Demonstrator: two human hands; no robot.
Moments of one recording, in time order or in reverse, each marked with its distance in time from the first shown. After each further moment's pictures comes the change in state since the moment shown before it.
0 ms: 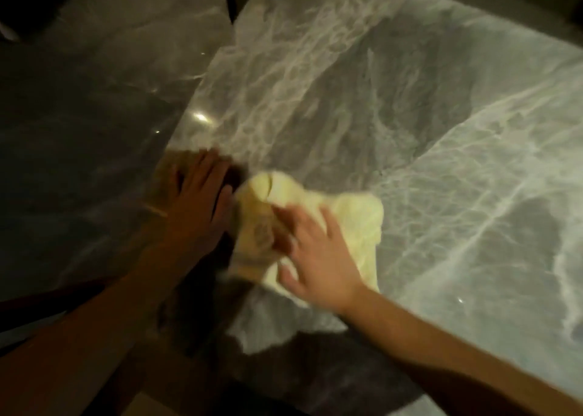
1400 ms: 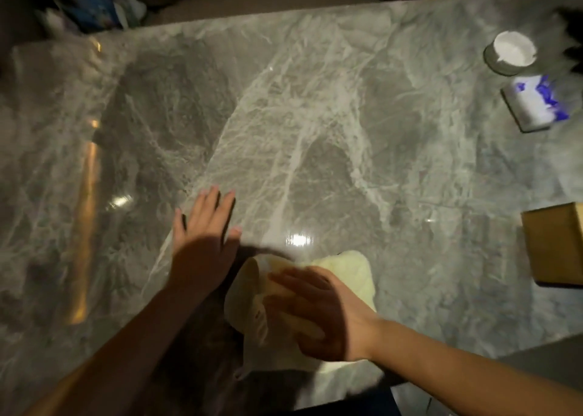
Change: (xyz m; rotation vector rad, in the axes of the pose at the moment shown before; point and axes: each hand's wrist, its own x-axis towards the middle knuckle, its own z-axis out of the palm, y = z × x) left_hand -0.001 0.245 0.054 0.027 -0.181 0.385; right_hand -0.246 0.058 -0.022 0.399 0.159 0.238
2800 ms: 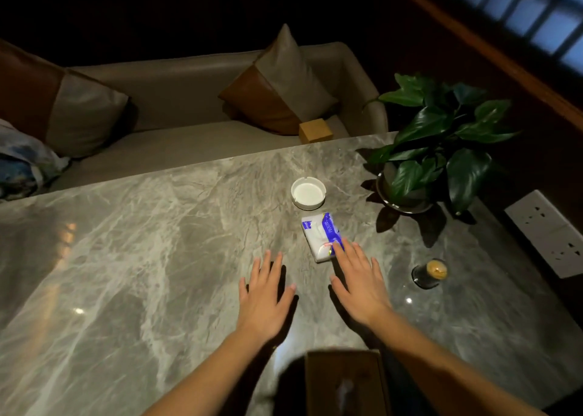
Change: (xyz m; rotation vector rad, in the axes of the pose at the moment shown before) left_hand 0.137 0.469 0.085 -0.209 -0.247 0.031; right_hand -0.227 0.337 -0.281 -0.135 0.205 0.825
